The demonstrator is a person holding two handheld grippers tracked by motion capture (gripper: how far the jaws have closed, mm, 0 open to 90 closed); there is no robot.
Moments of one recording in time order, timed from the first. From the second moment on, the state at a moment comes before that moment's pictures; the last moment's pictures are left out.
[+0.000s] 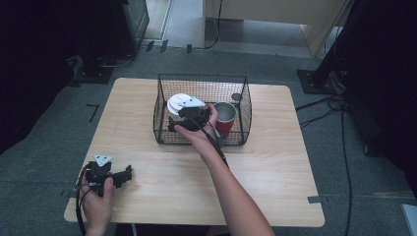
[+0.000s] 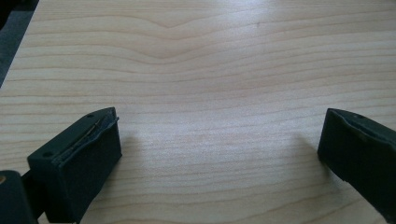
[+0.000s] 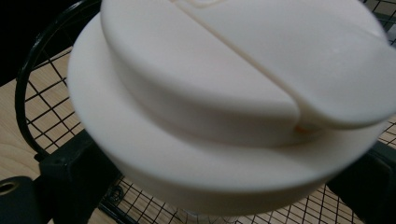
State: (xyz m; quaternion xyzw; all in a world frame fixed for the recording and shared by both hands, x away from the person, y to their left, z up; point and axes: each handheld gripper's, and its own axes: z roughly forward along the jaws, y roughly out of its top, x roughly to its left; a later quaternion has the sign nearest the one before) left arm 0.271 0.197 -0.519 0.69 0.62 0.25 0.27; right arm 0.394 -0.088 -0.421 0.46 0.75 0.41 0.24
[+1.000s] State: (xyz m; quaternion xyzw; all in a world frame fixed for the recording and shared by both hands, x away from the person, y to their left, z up) left arm 0.271 0.197 -0.519 0.69 0.62 0.25 0.27; right arm 0.324 -0.138 -0.418 0.45 0.73 0.45 0.25
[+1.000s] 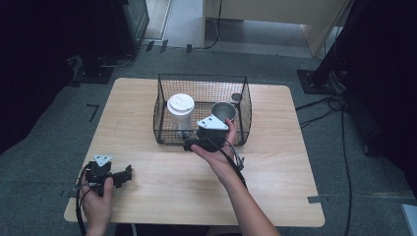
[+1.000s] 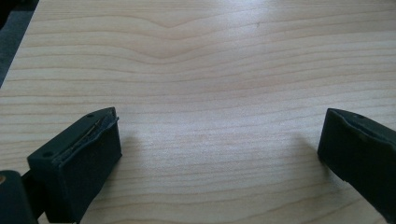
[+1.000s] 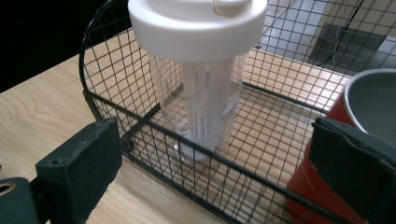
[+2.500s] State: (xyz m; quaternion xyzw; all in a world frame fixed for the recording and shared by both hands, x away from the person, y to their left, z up) left arm 0.271 0.198 -0.519 0.69 0.62 0.25 0.27; right arm 0.262 -0.294 -0.481 0.56 0.67 0.40 0.28
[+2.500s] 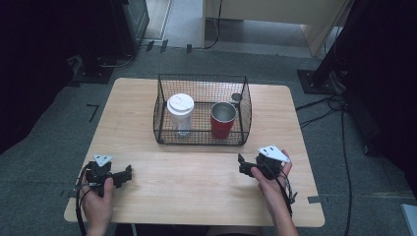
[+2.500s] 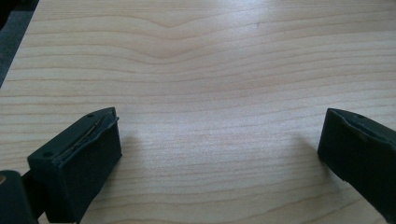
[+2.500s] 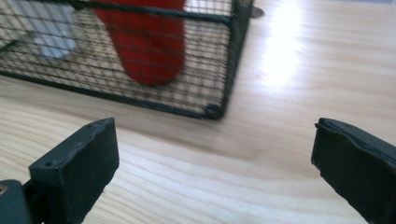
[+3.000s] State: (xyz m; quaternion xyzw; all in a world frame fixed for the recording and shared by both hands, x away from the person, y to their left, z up) left arm 0.271 0.198 -0.519 0.69 0.62 0.25 0.27; right arm 0.246 -0.345 -0.506 0.60 0.65 0.36 0.28
